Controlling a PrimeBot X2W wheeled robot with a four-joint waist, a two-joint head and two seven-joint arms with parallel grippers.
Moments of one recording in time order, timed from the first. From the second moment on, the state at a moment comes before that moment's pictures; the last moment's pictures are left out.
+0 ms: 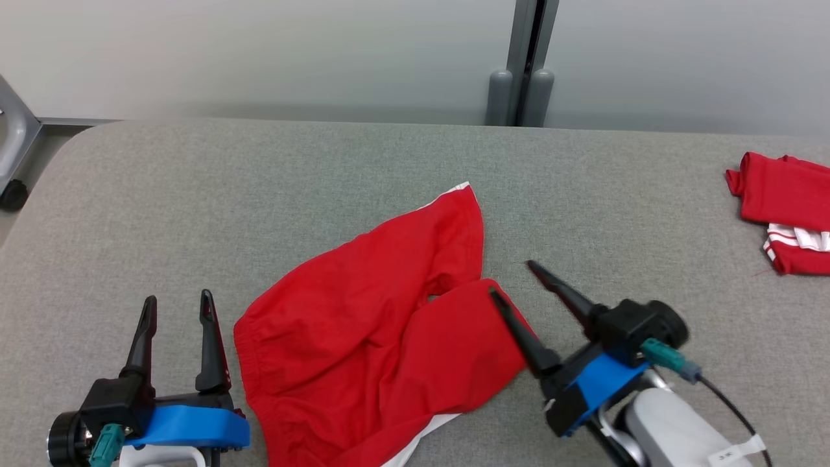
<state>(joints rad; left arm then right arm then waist) -0.05 0.05 0.06 0.20 -0.12 -0.08 -0.26 -0.37 -0.21 0.55 0.37 0.33 0.13 -0.26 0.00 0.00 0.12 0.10</state>
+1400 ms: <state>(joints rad) -0.04 0.05 0.04 0.22 -0.15 -0.06 -0.26 -0.19 -0.27 0.52 0.52 0.51 0.13 -0.24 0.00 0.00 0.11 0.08</state>
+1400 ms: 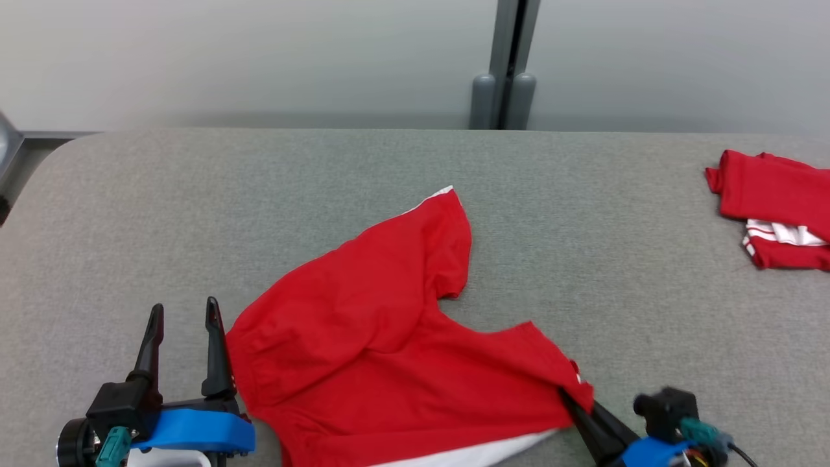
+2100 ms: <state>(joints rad) -0.04 0.05 0.02 0.20 -0.15 -0.06 -0.26 -0.06 -0.29 0.28 0.07 0.26 0.13 0.07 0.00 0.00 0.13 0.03</state>
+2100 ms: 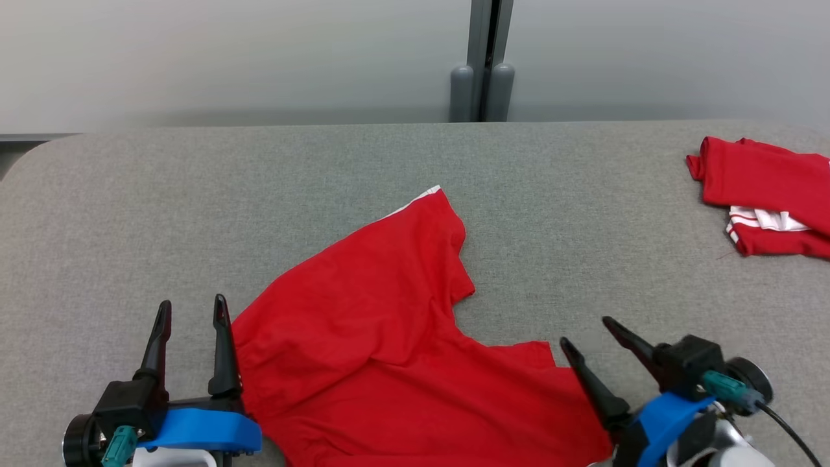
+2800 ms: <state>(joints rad) -0.07 0.05 -0.01 0.20 -0.17 -0.04 -0.26 -0.27 -0.32 0.49 0.44 0.29 0.13 0.10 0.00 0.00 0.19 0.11</state>
